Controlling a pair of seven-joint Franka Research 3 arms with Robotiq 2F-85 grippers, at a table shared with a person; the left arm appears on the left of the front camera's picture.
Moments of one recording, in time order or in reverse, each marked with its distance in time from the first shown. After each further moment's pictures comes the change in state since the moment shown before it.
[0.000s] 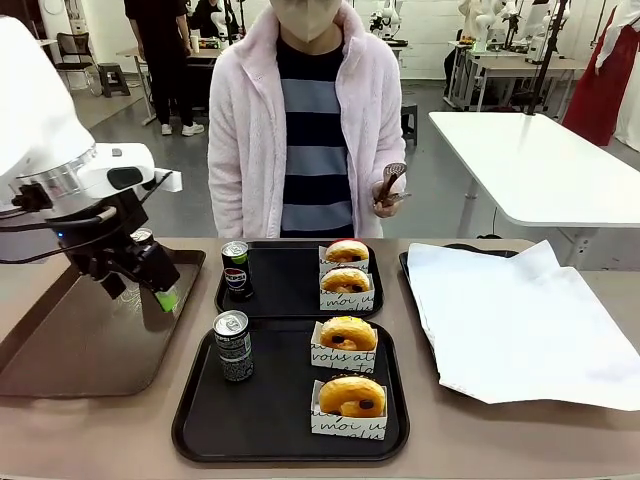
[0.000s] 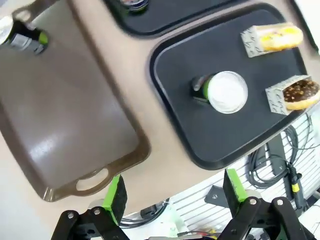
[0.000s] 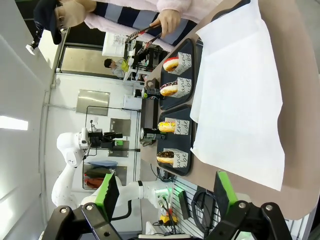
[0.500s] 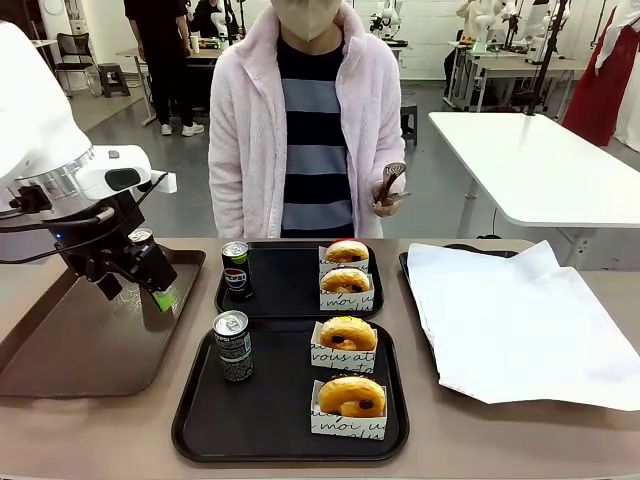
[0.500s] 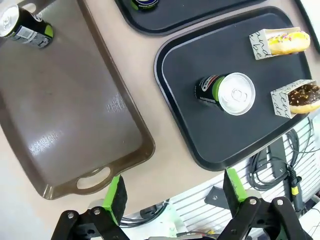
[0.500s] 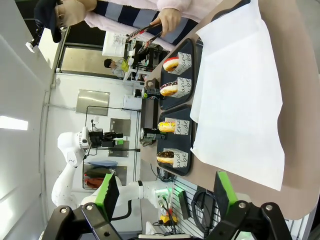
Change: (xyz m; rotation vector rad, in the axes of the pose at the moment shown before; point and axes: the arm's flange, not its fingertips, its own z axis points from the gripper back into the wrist) left arm 0.001 0.000 -0.002 0.005 0.001 0.013; right arm 0.000 0.000 0.000 0.000 0.000 0.000
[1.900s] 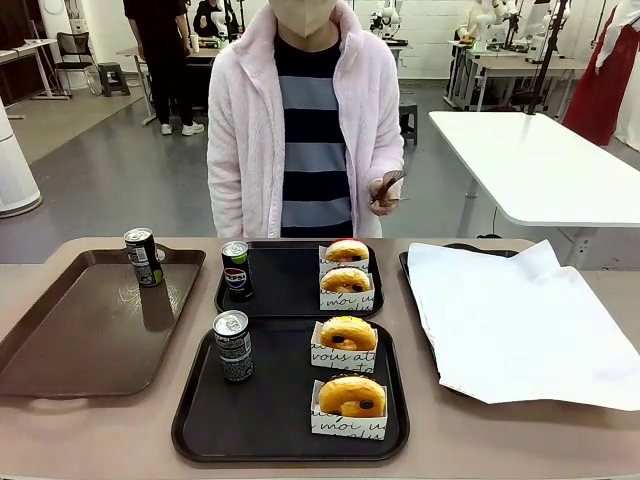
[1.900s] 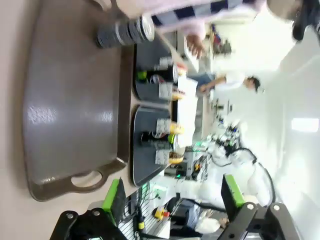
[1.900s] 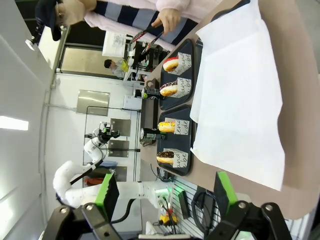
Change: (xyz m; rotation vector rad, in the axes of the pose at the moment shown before) left arm -0.142 0.385 -0.012 -1.039 -0.348 0.652; right arm 0.000 0.000 0.000 0.000 0.000 0.000
